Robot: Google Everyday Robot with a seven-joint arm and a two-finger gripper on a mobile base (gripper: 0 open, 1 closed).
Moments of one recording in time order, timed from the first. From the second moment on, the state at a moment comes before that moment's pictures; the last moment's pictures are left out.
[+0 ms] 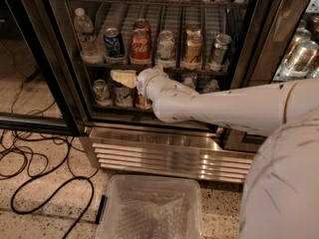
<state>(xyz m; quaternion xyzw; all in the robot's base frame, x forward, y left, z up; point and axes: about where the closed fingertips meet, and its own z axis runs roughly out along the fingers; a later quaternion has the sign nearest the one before) 0.752 0.060 0.816 -0.13 0.74 0.21 0.63</state>
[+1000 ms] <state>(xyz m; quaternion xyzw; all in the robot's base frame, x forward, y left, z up) 0.771 0.067 0.822 -0.15 0.73 0.17 0.65</state>
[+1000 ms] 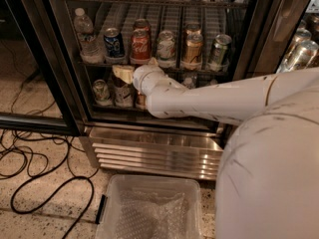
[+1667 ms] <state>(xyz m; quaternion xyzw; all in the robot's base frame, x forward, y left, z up) 0.798 0.038 0.814 -0.15 0.74 0.10 0.65</state>
